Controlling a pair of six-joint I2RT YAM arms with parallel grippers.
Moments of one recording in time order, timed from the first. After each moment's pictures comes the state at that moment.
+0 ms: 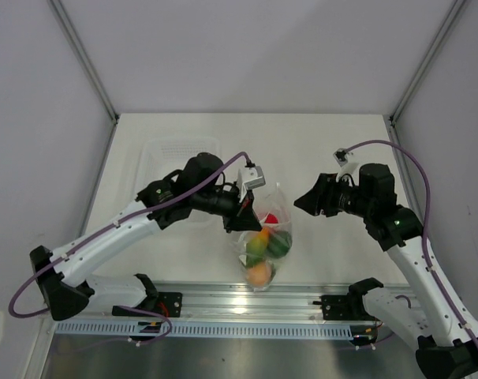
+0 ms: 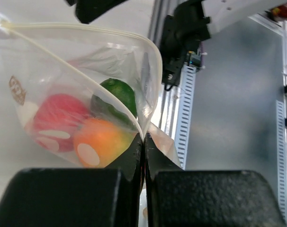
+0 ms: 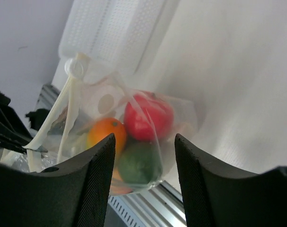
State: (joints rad) left arm -0.88 1.25 1.25 -0.58 0.60 -0.07; right arm 0.36 0.86 0.96 -0.60 -0.44 0.44
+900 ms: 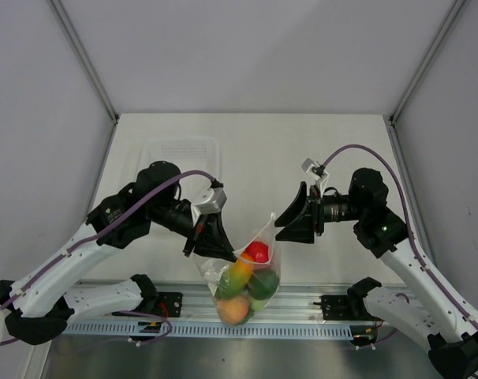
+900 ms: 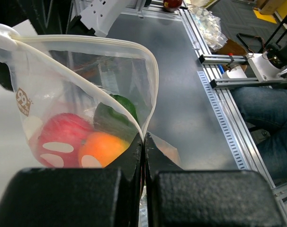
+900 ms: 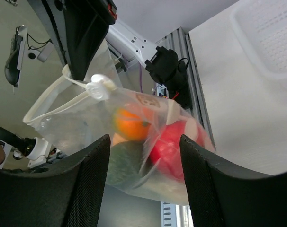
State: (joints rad) left arm -0.88 0.97 1.26 -0.72 1.01 0.02; right arm 0.52 0.84 0.86 -0.16 -1.12 0.50
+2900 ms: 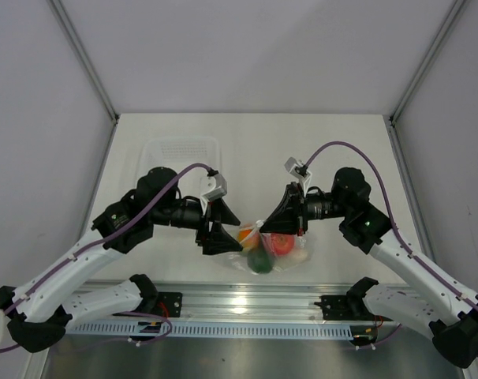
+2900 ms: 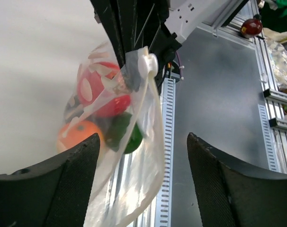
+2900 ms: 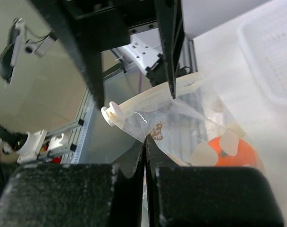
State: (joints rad) left arm -0.83 0.91 1.13 -0.59 0.71 -0.09; right arm 0.66 0.94 0.86 0.05 -1.06 0.50
